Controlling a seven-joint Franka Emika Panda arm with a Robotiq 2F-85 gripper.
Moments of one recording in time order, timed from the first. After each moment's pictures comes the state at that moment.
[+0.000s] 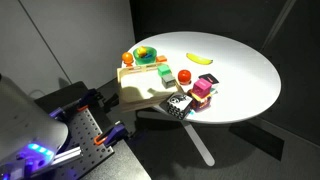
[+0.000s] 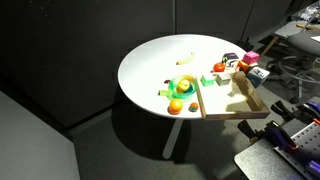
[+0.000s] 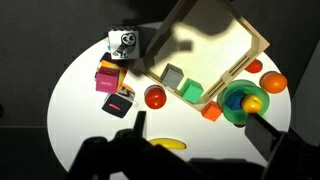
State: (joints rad) arm 0.00 -0.62 -0.19 -2.46 0.00 2.00 -0.31
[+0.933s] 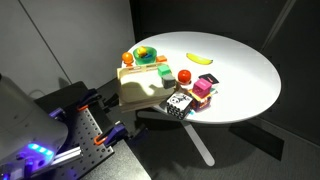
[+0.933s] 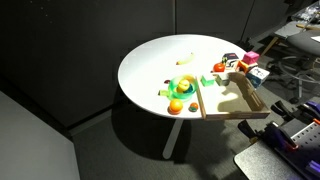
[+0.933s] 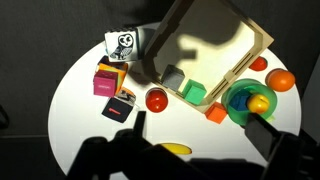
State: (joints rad) arm 0.00 -0.55 -0.14 -2.45 0.00 2.03 -0.23
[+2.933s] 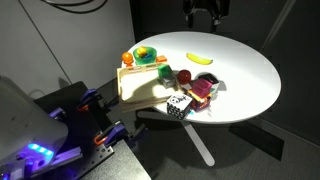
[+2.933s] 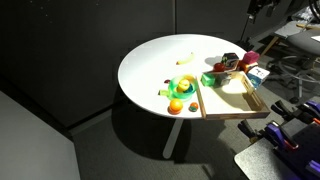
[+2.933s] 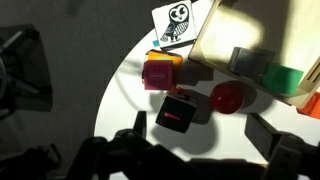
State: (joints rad) arm -0.08 0.11 -0.12 -2.02 -0.14 2.10 -0.05
